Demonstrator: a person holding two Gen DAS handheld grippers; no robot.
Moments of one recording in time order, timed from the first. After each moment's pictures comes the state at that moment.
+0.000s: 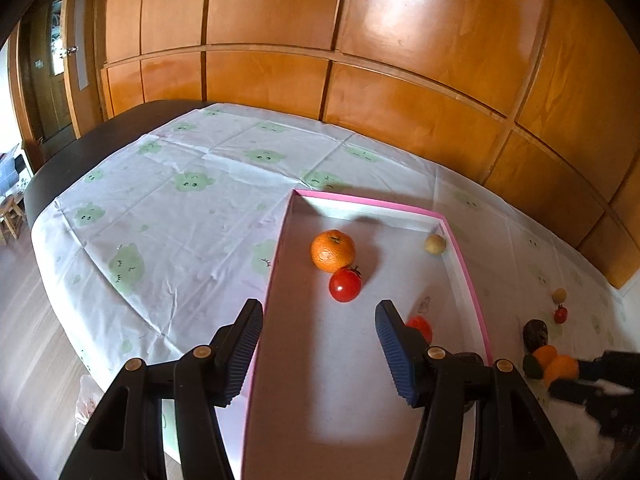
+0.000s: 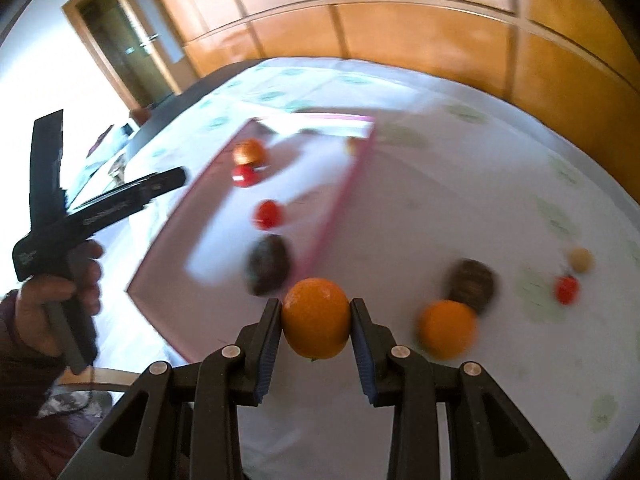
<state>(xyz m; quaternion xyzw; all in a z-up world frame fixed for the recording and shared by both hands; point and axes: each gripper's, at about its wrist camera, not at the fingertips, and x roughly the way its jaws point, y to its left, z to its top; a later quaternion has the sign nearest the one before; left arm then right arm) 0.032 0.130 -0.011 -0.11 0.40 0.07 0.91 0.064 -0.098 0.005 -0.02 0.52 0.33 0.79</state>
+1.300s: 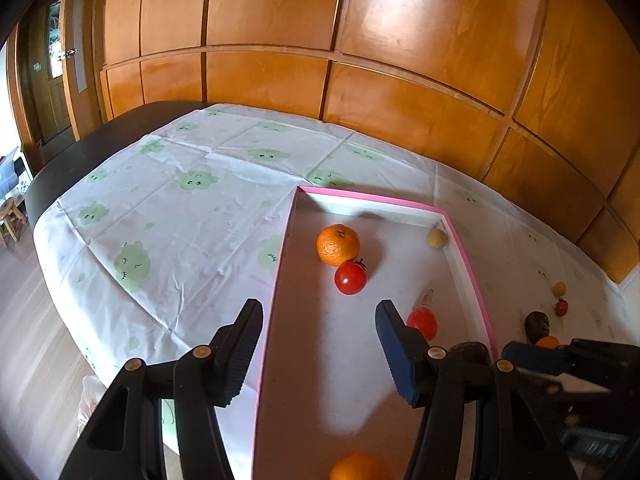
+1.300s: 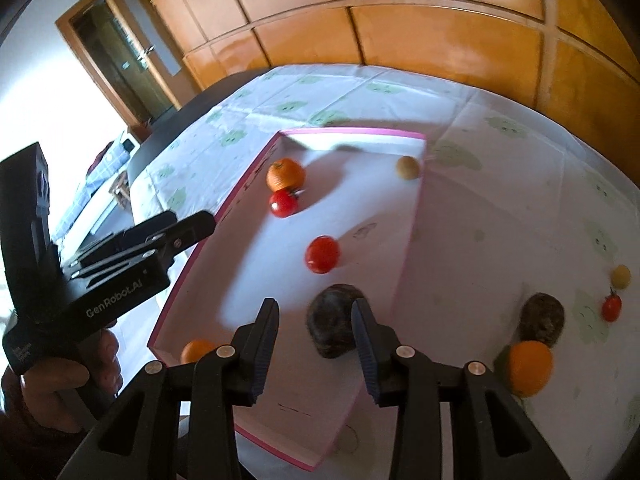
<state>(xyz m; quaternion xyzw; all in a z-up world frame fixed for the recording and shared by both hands) 0.025 0.131 -0.013 -0.11 0.40 0.06 0.91 0.070 -0.051 0.005 0.01 0.52 0.31 0.80</state>
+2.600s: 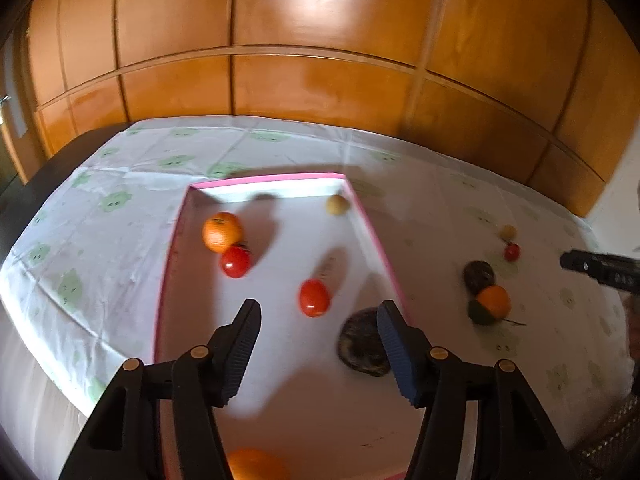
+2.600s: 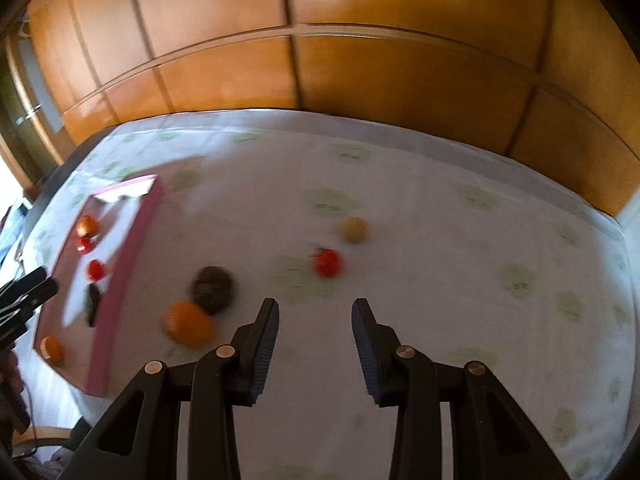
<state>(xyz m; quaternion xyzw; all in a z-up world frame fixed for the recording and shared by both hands) 0.027 0.051 -0.011 -0.04 0.41 -0.05 0.91 0.086 -0.280 0.016 0.01 0.50 0.08 0.86</state>
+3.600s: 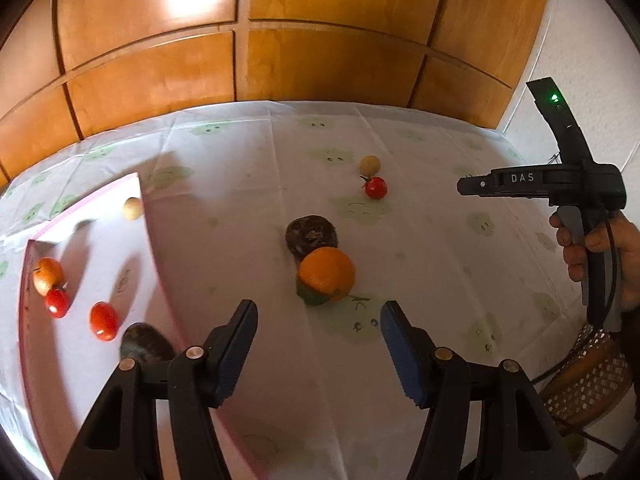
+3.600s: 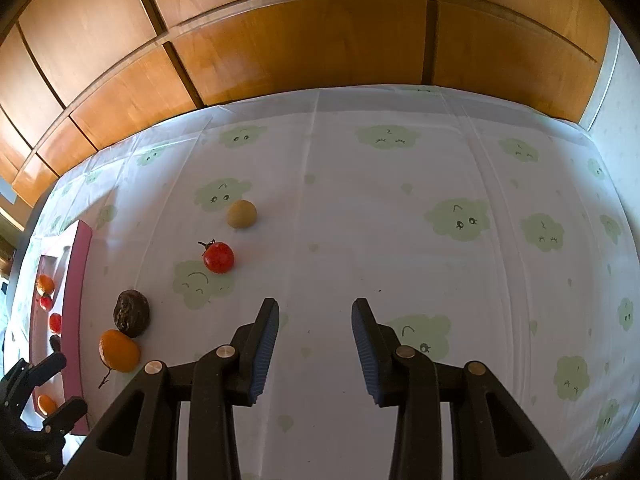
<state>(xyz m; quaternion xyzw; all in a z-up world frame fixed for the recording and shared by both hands) 0.035 -0.090 -0.023 0.04 0.45 -0.23 0.86 0.096 -0.349 -0.016 0.11 0.54 -0.01 0.84</state>
